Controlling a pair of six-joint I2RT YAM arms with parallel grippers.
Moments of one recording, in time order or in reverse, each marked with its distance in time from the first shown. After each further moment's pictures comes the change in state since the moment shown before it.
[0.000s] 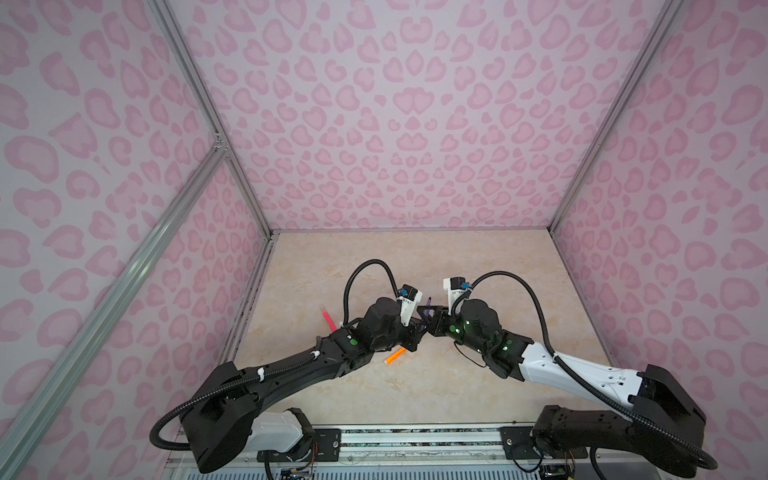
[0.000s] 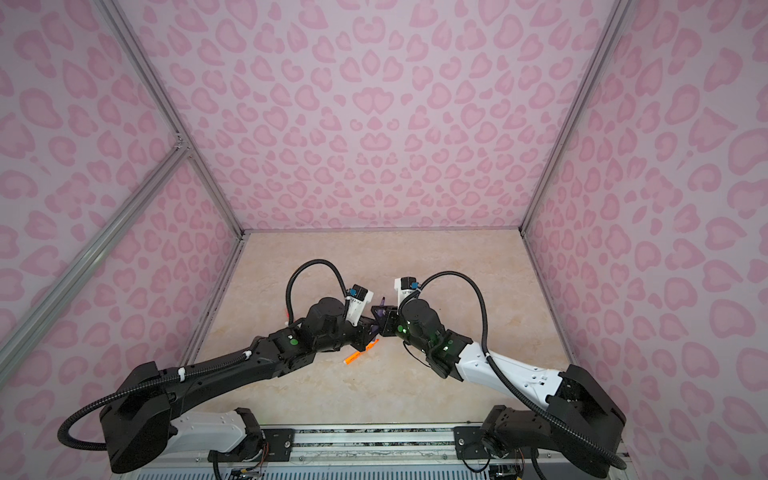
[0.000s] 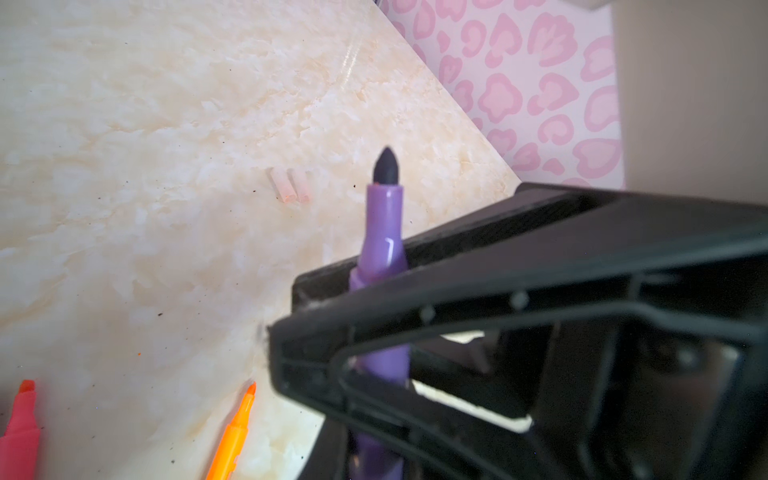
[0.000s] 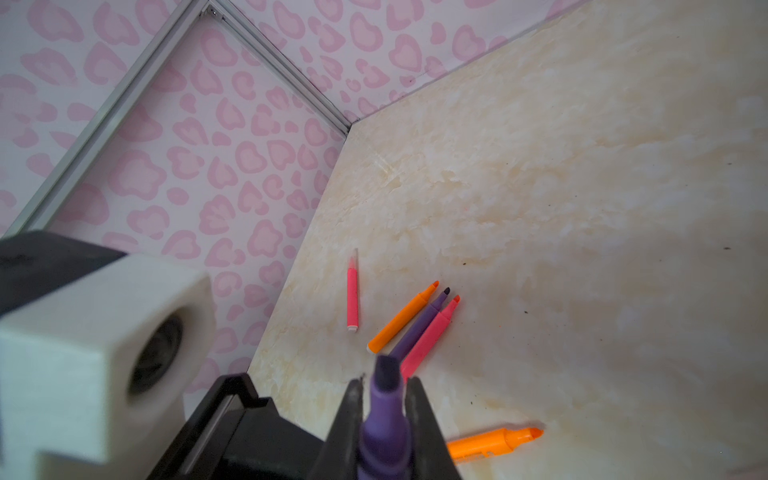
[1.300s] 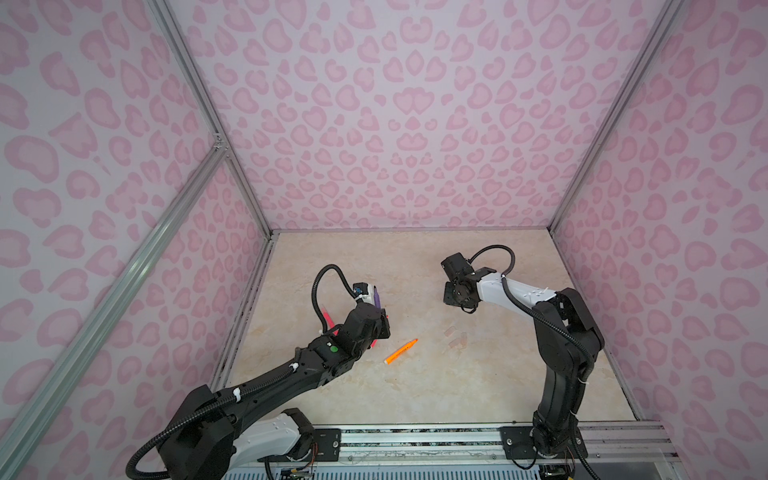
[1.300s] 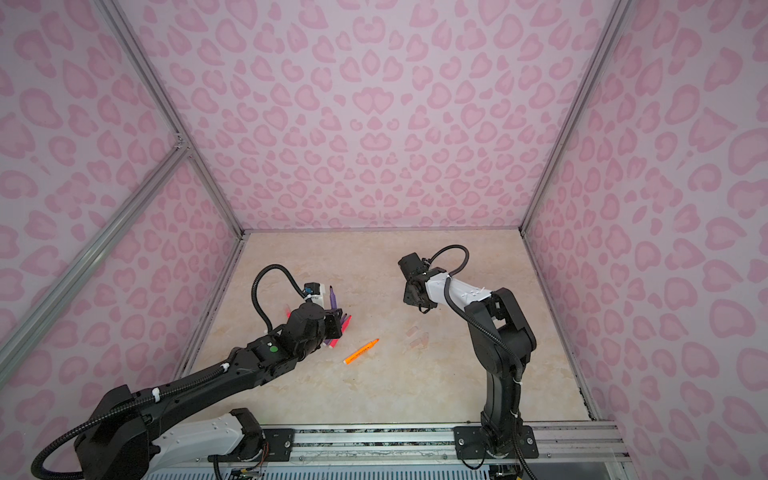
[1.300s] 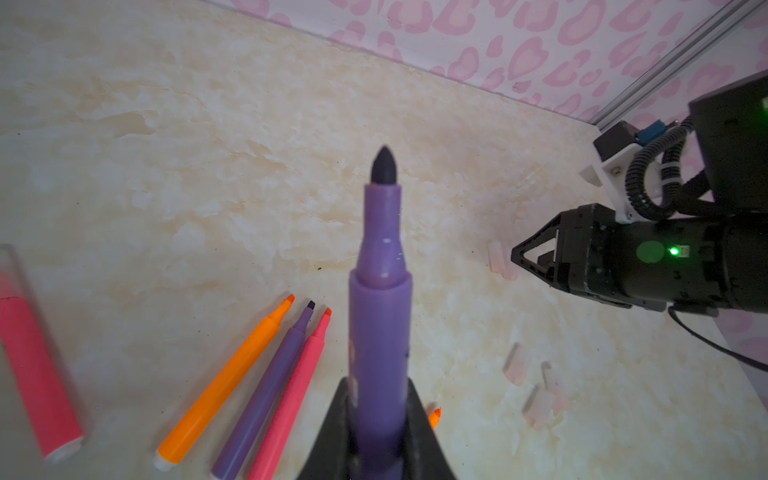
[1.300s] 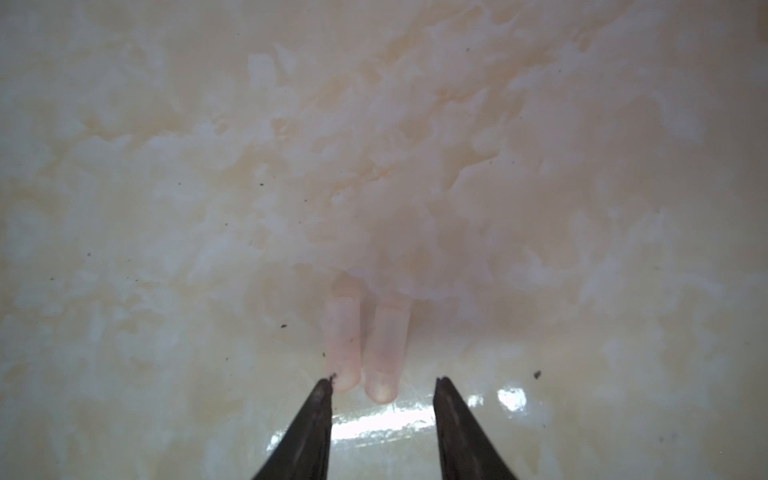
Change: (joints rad) left arm 0.093 -0.142 -0.115 -0.109 -0.451 -0.201; right arm -0.353 0.675 0.652 -0.832 0.223 -0.174
